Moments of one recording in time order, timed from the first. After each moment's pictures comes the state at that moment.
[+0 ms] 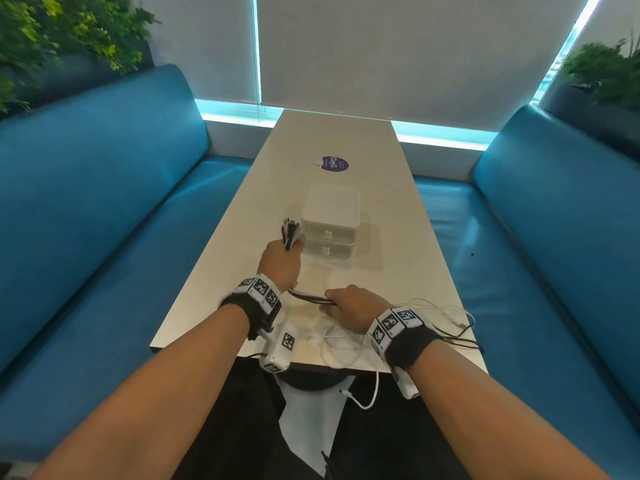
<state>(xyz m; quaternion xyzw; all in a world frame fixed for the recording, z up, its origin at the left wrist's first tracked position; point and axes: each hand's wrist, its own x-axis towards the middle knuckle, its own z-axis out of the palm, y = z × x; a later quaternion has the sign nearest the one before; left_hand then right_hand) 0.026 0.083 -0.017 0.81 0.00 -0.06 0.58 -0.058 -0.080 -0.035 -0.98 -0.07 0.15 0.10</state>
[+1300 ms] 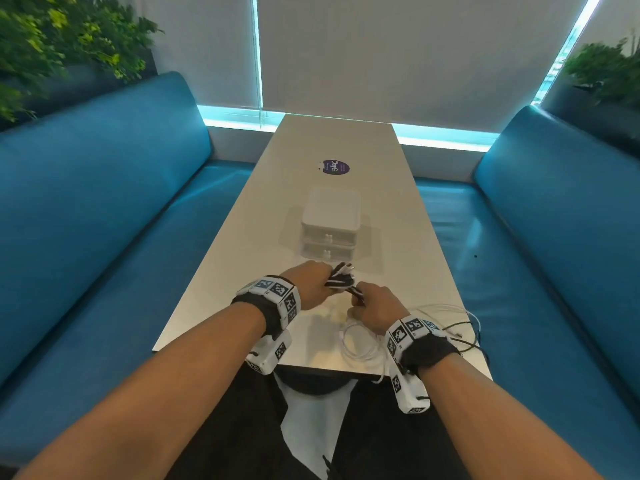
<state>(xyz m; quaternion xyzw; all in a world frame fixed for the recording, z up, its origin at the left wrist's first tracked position) 0.008 0.059 -0.007 0.92 -0.33 -0.14 0.17 -0.068 -0.110 -0.040 -0.96 0.08 0.07 0.26</state>
